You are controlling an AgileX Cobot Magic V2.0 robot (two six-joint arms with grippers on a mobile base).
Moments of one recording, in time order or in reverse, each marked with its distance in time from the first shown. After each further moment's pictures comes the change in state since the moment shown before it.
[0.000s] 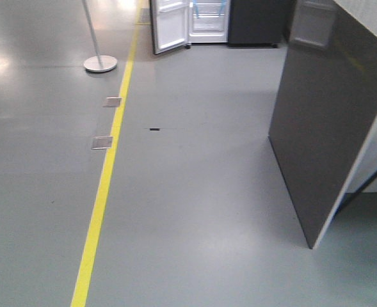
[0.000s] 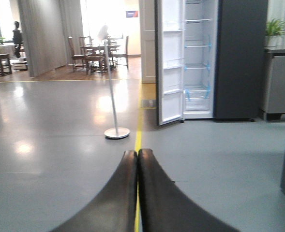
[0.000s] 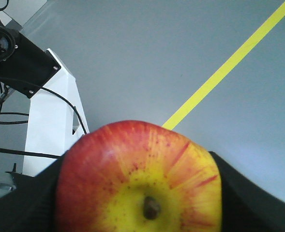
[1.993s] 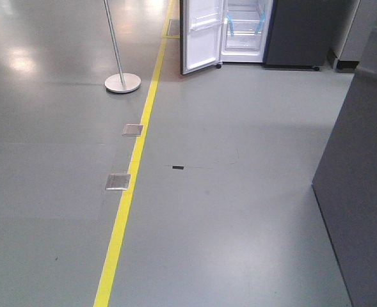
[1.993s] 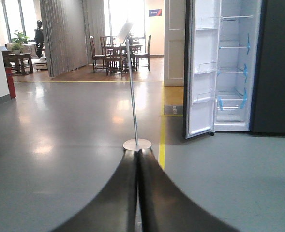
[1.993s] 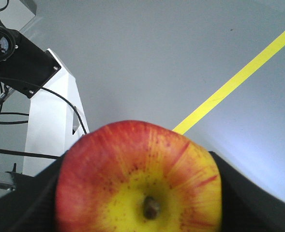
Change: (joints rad) left arm 0.000 0.000 0.000 0.000 0.000 0.000; right arm 0.000 0.000 0.000 0.000 0.000 0.000
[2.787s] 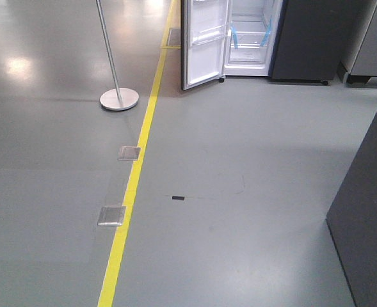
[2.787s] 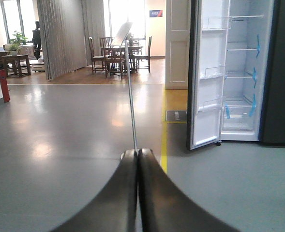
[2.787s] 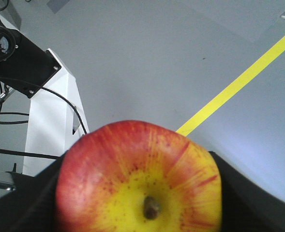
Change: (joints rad) left arm 0.000 0.000 0.000 0.000 0.000 0.000; right arm 0.000 0.000 0.000 0.000 0.000 0.000
